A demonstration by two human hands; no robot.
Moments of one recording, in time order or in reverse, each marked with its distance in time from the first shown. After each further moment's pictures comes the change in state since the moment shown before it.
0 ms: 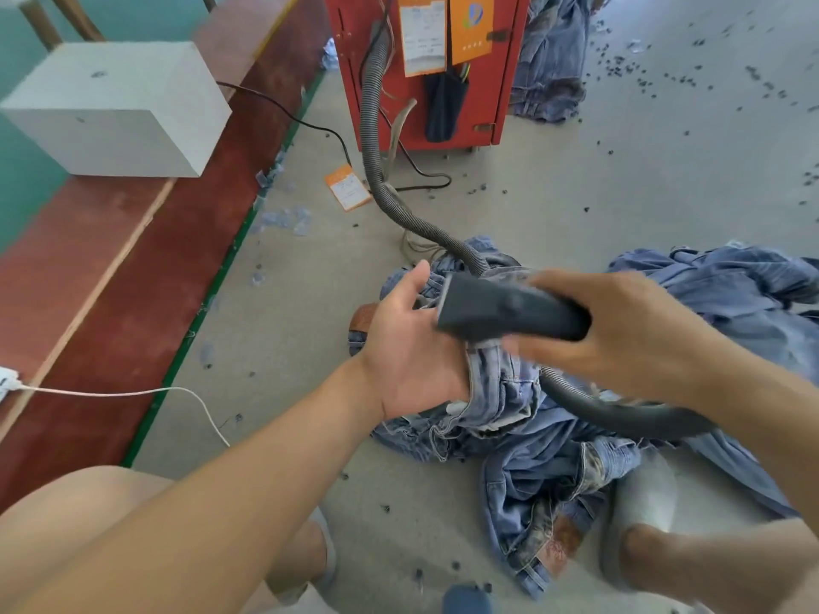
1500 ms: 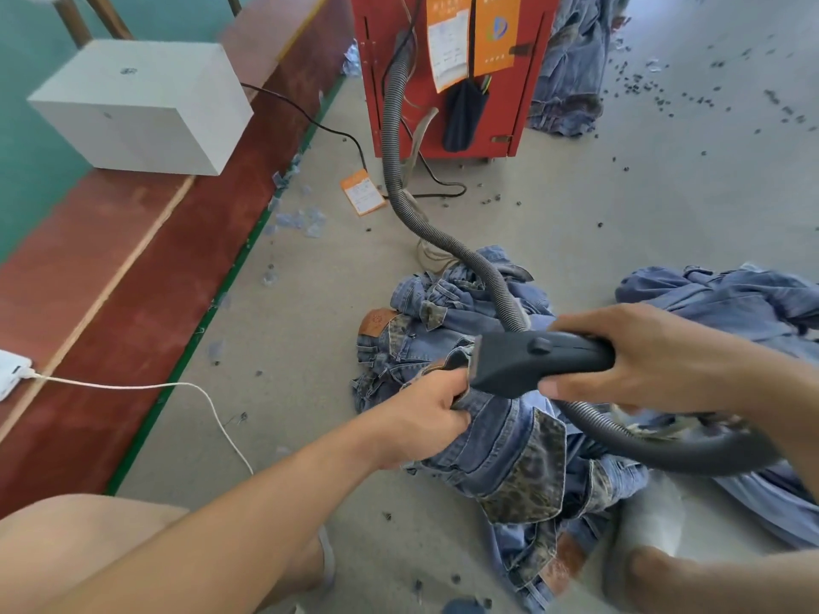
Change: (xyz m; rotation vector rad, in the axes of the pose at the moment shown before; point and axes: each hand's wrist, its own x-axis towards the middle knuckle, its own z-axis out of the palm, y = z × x) left_hand -0.032 -0.038 -0.011 1.117 0.440 0.010; right_hand 0.011 0.015 -0.011 0.102 -0.378 0.114
